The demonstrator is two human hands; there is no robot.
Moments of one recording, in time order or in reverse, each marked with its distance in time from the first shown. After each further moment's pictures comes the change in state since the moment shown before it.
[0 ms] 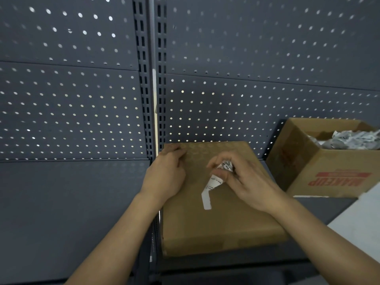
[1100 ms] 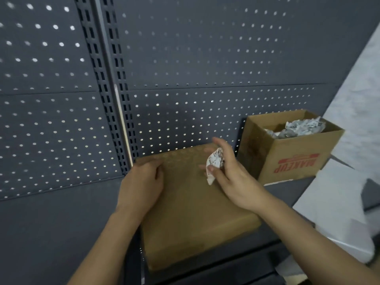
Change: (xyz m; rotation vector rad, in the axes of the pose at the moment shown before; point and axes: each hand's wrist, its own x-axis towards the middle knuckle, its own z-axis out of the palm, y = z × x) left_hand -0.001 0.004 -0.007 0.138 0.089 0.178; right_hand -0.025 0.001 -0.008 0.124 0.154 0.368
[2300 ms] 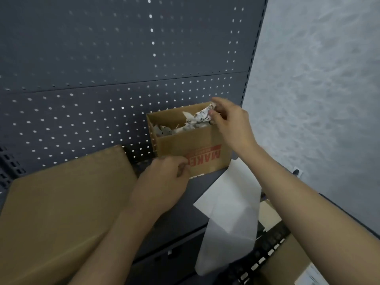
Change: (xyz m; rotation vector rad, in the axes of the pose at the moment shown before) left_hand 0.008 0.265 0.109 -0.174 -0.247 0.183; right_hand -0.025 0.116 -0.232 -0.212 0.576 0.130
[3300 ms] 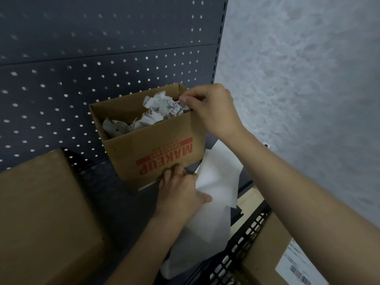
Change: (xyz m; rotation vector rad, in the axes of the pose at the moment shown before) left_hand 0.035 0.023 0.120 0.149 -0.439 -0.057; right_hand 0.022 0.032 -0.006 -0.054 -0.006 0.021
